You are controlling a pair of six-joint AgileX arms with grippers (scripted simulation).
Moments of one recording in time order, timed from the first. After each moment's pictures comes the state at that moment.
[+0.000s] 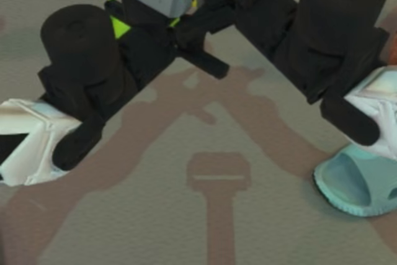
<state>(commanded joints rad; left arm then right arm) -0.63 1.57 0.75 0.85 0.15 0.02 0.73 1.62 1.00 0.64 0.14 0.03</state>
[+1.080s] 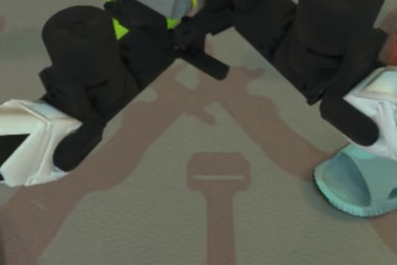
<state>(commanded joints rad) -0.63 1.57 0.75 0.85 0.15 0.02 0.73 1.62 1.00 0.64 0.14 0.03</state>
